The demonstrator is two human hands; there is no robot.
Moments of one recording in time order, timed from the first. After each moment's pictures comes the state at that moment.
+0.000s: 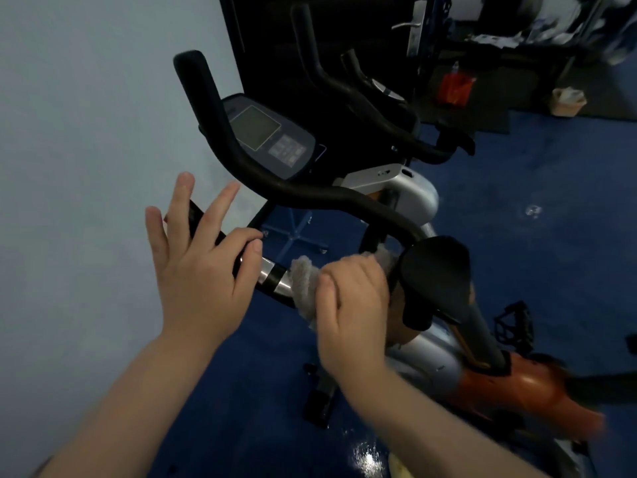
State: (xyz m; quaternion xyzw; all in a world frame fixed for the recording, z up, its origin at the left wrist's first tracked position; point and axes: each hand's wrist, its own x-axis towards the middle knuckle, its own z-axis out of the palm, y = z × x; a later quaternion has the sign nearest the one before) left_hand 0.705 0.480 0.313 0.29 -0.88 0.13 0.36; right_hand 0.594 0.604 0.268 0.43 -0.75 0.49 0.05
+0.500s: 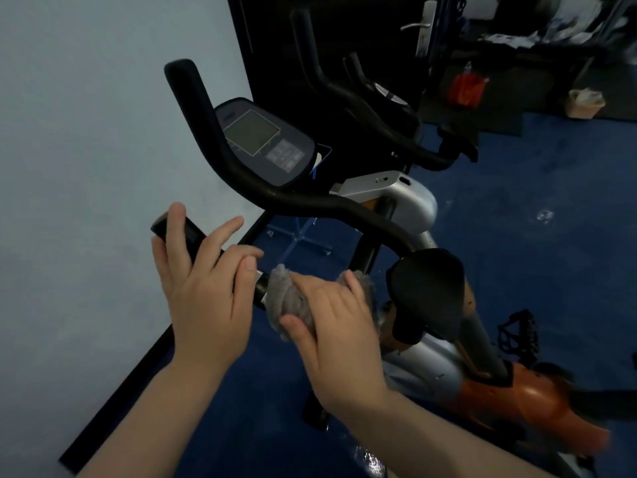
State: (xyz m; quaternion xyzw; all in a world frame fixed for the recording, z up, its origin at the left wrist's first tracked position) left_hand 0.692 0.501 0.300 0.33 -0.86 0.02 0.40; right_hand 0.590 0.624 0.275 0.55 -0.73 0.40 -0.03
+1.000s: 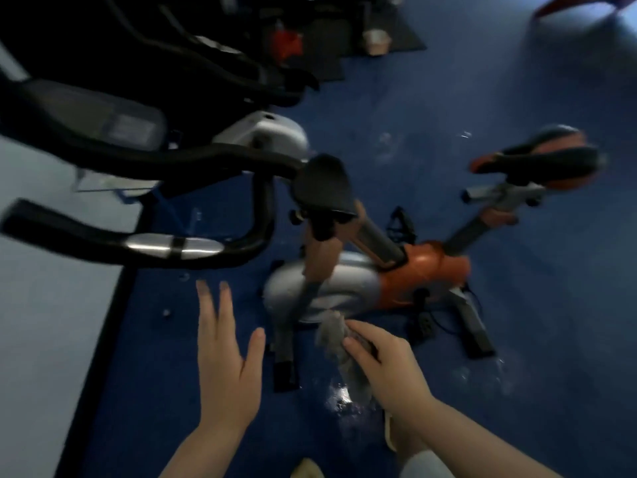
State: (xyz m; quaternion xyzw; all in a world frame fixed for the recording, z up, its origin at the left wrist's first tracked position) left_hand 0.737 0.566 0.196 0.21 -0.87 -0.39 0.21; right_hand 0.660 0.769 0.181 0.17 -0.85 0.46 -0.18
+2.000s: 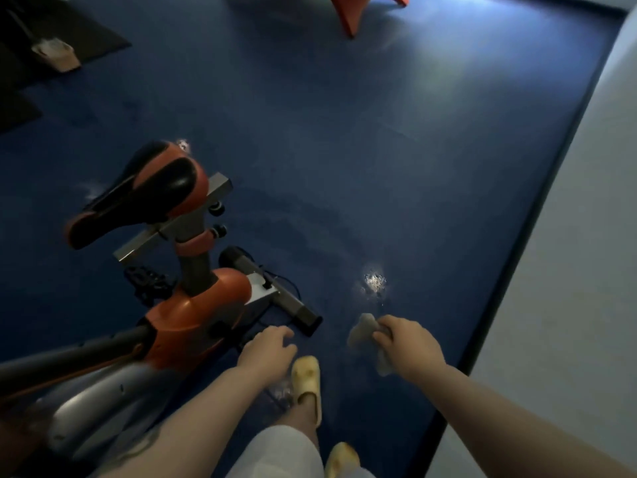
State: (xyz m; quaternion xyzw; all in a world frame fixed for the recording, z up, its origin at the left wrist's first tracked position) left_hand 0.461 1.048 0.098 -0.13 -0.90 -0.18 -0.37; right_hand 0.565 1.279 0.124 -0.23 -0.93 0.21 -0.18
